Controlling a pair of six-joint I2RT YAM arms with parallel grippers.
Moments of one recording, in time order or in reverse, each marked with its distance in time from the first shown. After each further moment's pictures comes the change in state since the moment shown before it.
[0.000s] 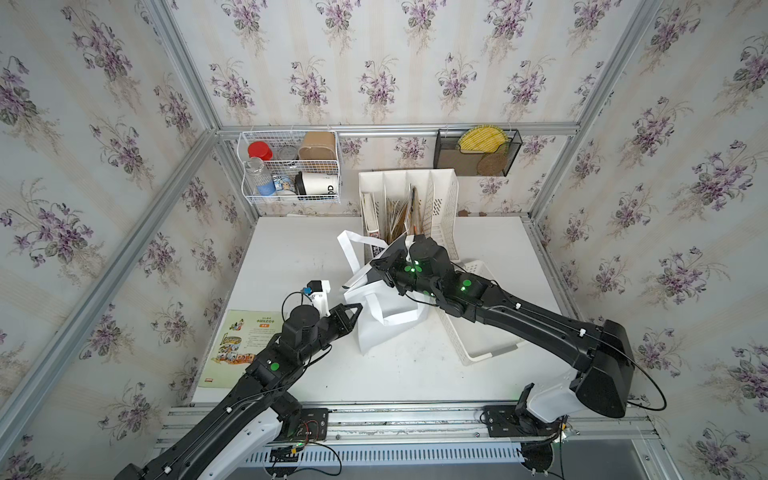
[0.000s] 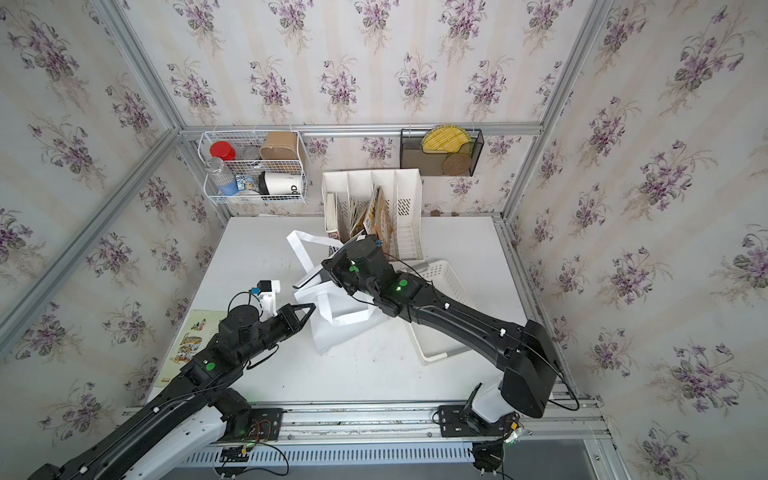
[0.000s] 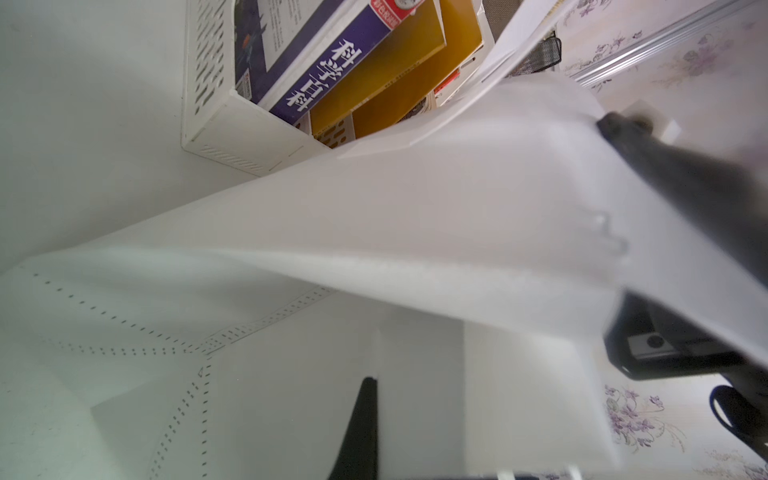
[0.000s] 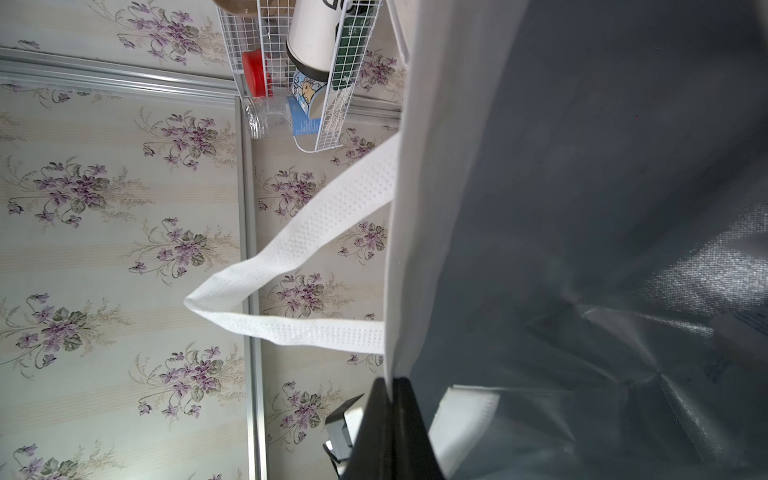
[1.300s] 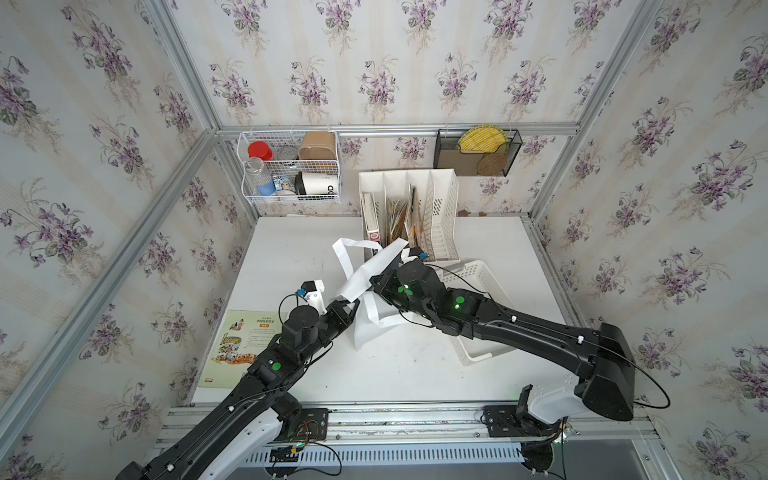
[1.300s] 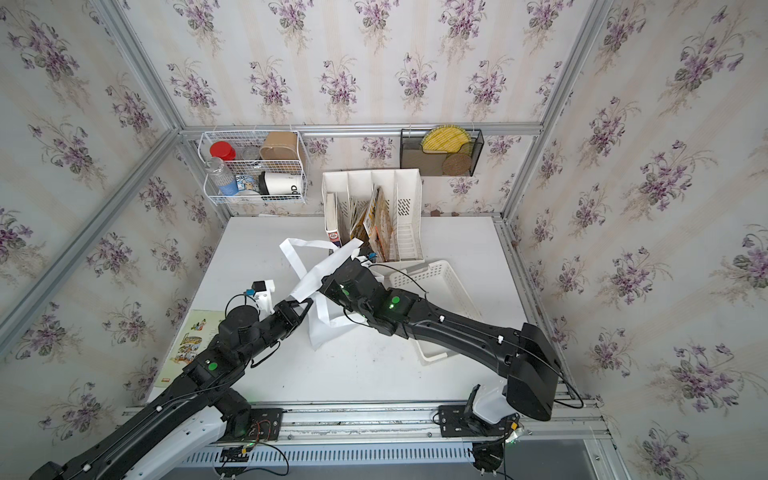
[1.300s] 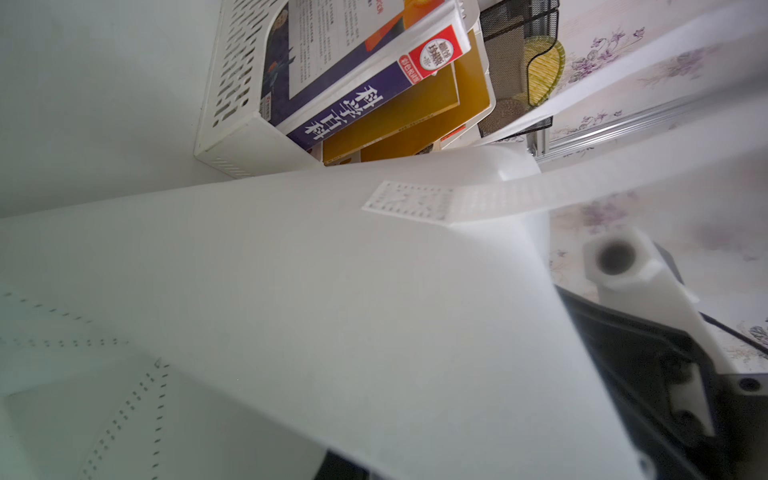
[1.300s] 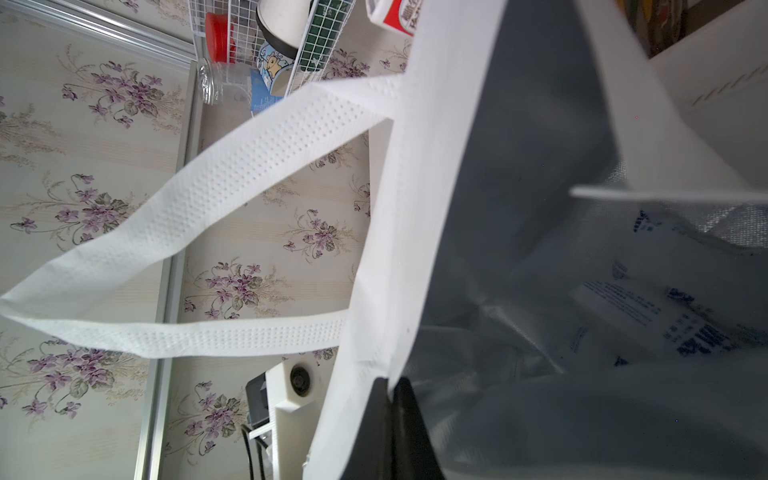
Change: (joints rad) left arm 0.003 0.002 -0.025 0.083 -0.045 -0.120; right arm 0.123 -0.008 -0.069 -0.035 0.193 -0.139
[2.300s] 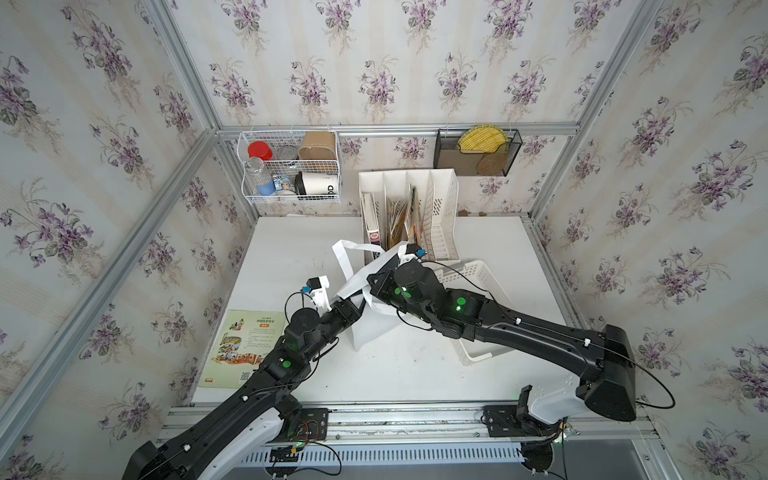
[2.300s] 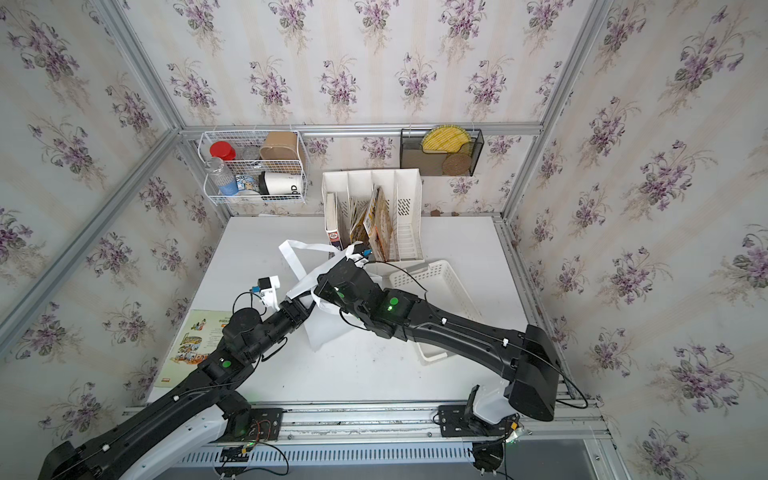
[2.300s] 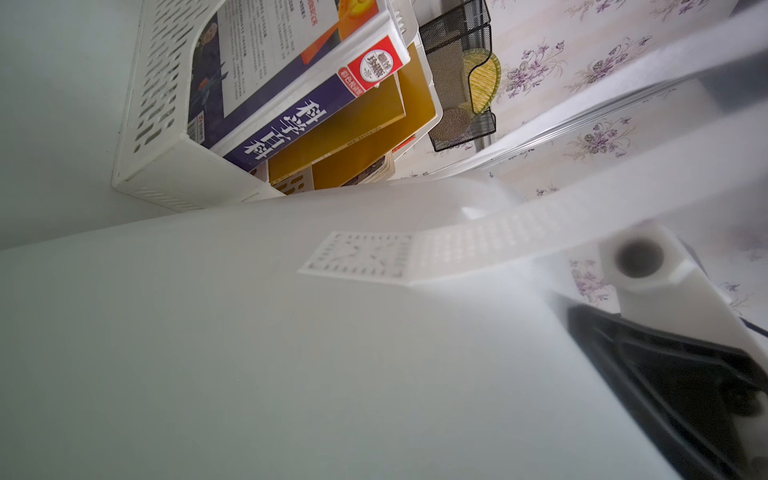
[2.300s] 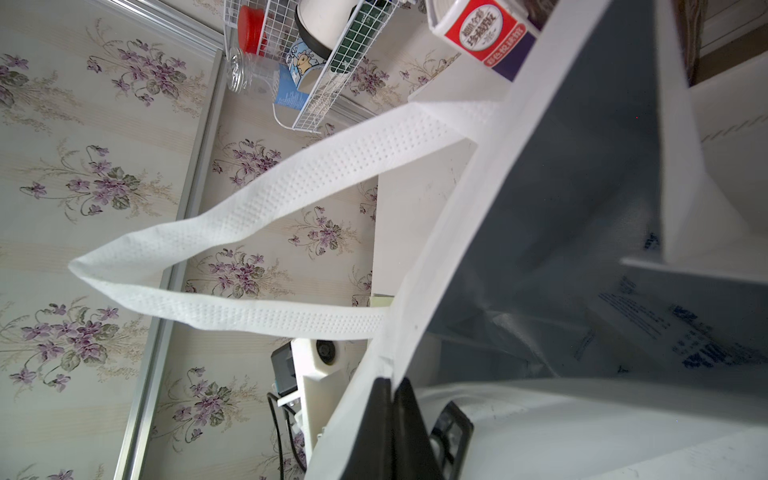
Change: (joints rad) left arm 0.002 0.092 -0.099 0.335 0.014 0.007; right arm 0.053 -0.013 0.074 -0.057 0.072 -0.079
